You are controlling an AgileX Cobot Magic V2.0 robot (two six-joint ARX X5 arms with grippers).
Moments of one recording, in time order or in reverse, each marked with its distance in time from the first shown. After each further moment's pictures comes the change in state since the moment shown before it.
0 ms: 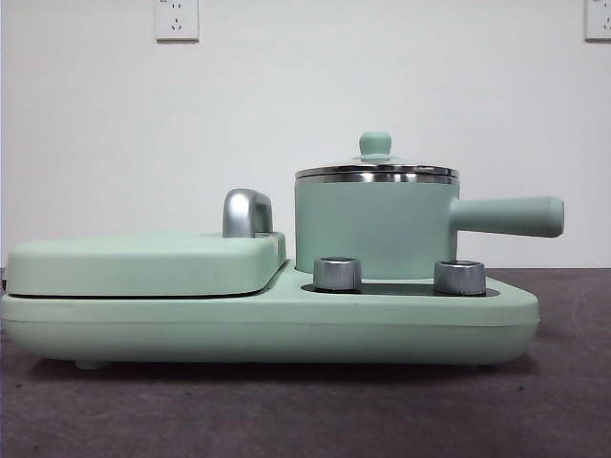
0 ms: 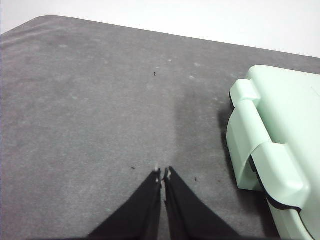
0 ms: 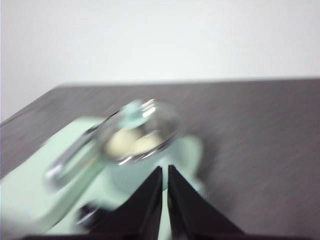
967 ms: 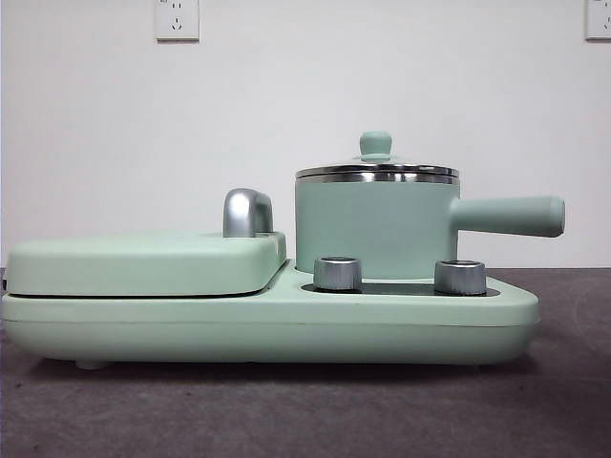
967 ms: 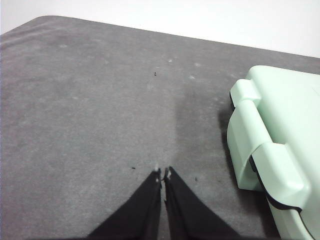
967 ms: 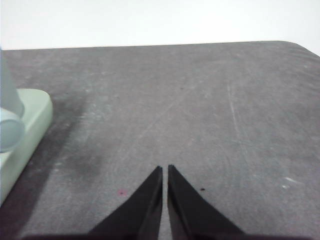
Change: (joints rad) left arm 0.000 0.000 0.000 0.000 0.000 0.000; right arm -0.182 -0.185 -0.612 0.391 0.237 -0.131
